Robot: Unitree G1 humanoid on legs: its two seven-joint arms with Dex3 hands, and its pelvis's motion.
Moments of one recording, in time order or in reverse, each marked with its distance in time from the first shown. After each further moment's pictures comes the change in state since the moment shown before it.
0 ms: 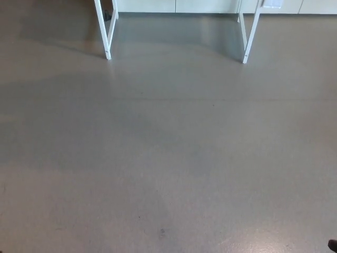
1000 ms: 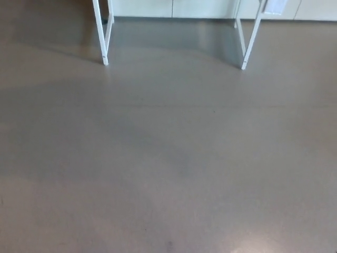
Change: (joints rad) left_arm 0.028 0.020 0.002 0.065 -0.101 -0.061 -0.113; right_arm 0.036 -0.014 -0.015 0.054 0.073 -0.040 0.077
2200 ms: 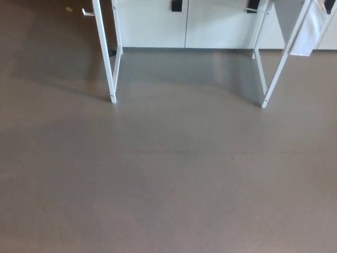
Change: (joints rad) left_arm 0.024 0.007 -0.028 0.022 -0.028 -0.042 -0.015; right_arm 0.021 -0.009 0.026 0.006 0.027 -0.014 0.005
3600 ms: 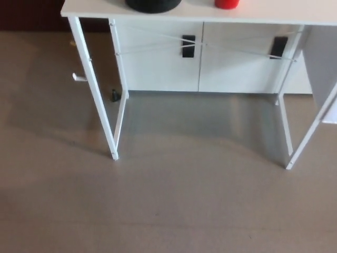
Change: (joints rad) left_arm 0.018 -0.006 -0.014 0.011 -0.002 -0.009 -0.001; right_arm 0.010 -0.008 0.009 -0.002 0.007 -0.011 0.007
